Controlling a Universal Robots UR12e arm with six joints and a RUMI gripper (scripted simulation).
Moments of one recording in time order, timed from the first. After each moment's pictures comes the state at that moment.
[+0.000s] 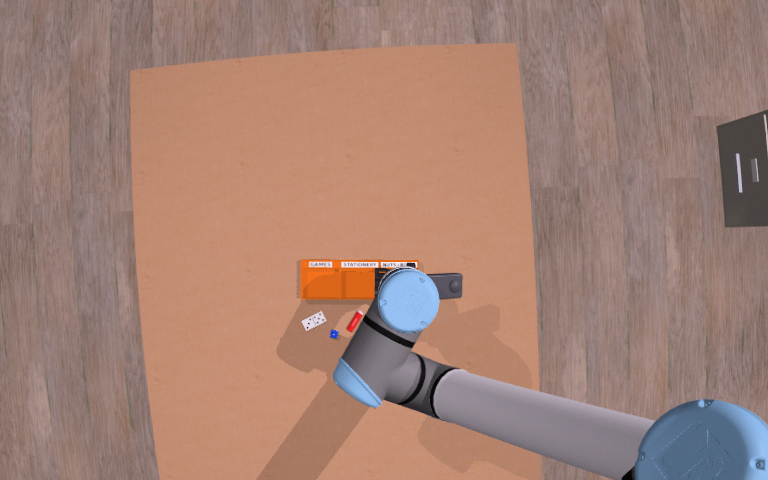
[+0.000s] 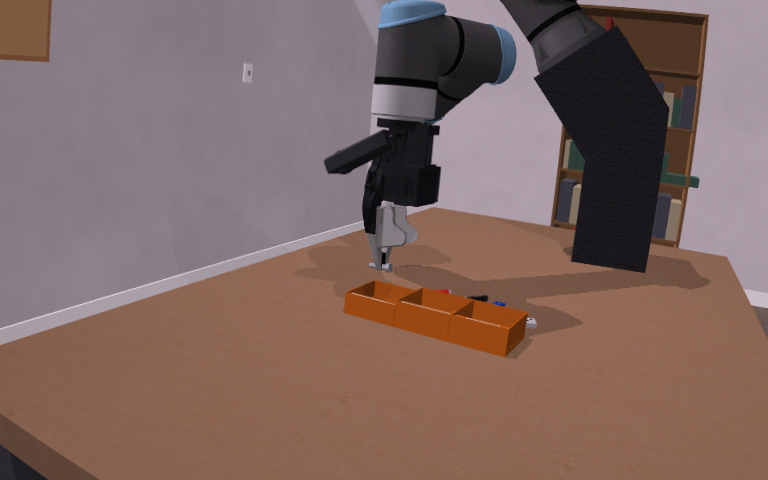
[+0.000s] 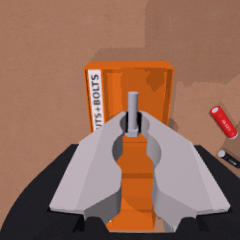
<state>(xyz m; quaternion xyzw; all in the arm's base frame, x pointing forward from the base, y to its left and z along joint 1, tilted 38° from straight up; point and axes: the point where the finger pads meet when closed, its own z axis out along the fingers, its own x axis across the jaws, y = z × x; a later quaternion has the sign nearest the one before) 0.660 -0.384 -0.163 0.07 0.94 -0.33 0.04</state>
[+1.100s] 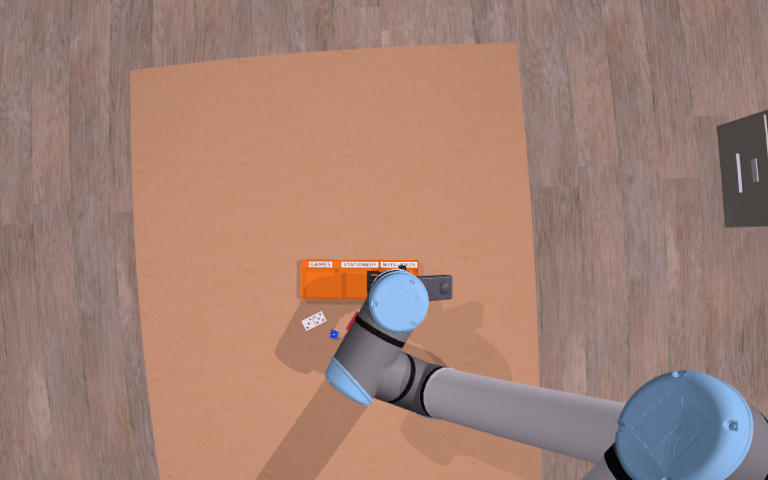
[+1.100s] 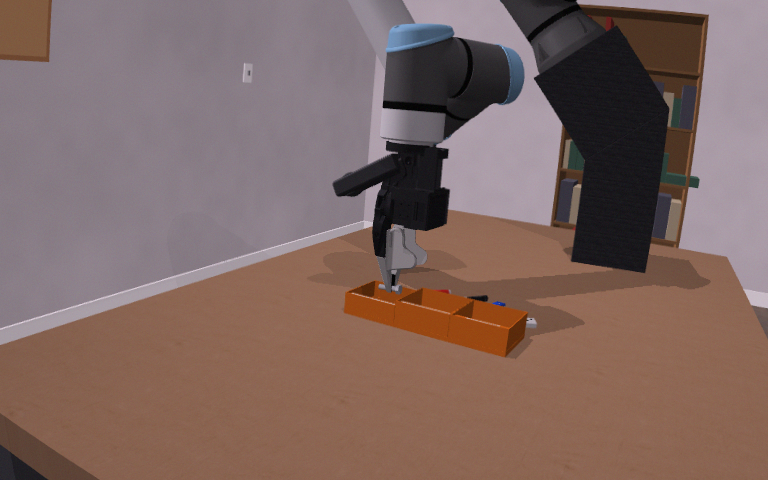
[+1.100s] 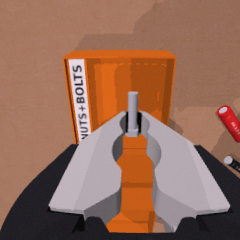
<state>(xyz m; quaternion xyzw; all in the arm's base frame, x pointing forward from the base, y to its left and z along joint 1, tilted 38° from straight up) 0.656 -0.391 -0.198 0.06 0.94 -0.32 0.04</state>
